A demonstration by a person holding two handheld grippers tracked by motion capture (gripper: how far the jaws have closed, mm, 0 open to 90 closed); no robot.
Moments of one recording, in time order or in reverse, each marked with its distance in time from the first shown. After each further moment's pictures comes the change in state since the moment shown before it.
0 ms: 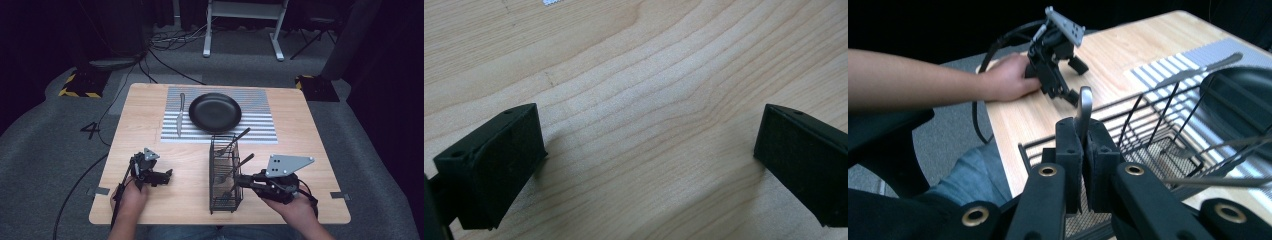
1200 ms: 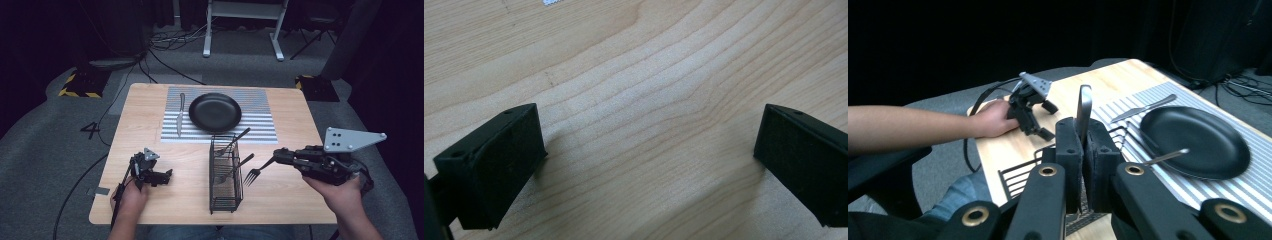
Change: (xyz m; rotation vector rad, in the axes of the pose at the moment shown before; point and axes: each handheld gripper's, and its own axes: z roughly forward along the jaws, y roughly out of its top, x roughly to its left) left arm 0.000 0.000 0.000 -0.002 0.001 -0.002; right arm -0.030 0.035 -0.098 -0.123 -0.059 0.012
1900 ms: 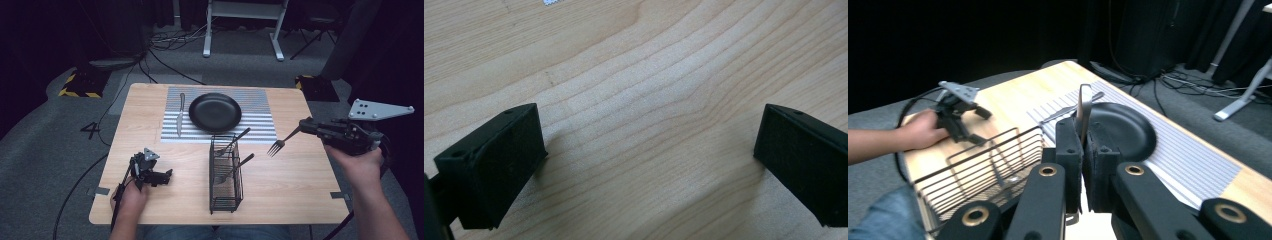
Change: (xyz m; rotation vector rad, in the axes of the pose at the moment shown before) left arm 0.000 0.000 0.000 -0.001 0.001 -0.003; right arm -0.067 0.007 -0.031 -0.003 -0.187 0.029
